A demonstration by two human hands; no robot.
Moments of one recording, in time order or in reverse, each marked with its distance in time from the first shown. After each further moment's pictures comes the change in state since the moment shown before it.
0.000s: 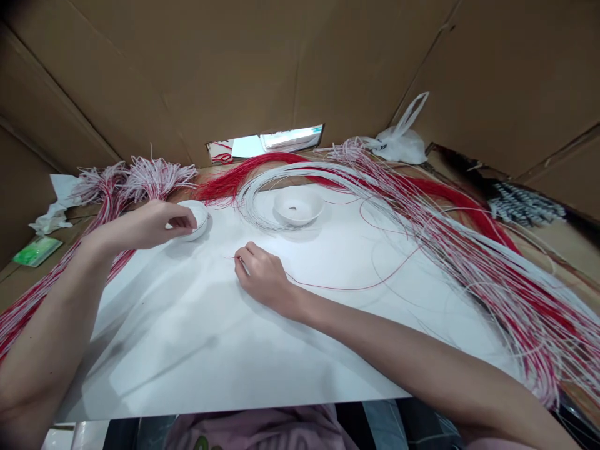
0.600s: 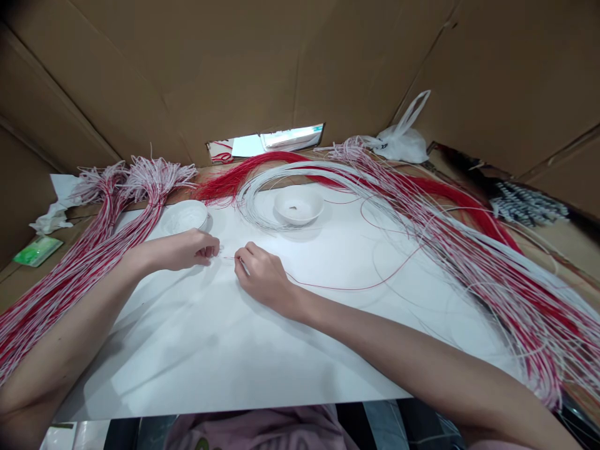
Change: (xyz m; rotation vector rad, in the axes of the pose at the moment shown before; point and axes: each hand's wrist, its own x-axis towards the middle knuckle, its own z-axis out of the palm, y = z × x) left_hand 0.016 0.012 0.054 -0.020 -0.284 0.066; right_hand 0.000 0.000 0.000 -0.006 -0.015 0.001
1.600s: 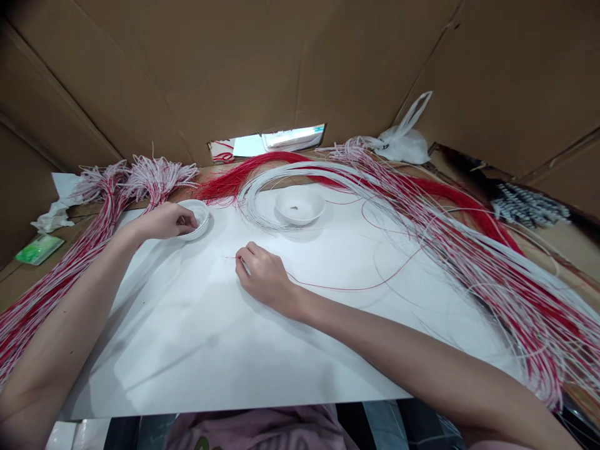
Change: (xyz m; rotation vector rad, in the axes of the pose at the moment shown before) left_hand -0.004 -0.069 -0.024 0.032 0.212 -0.204; right_hand 0.000 0.000 0.000 0.002 -0.005 0.001
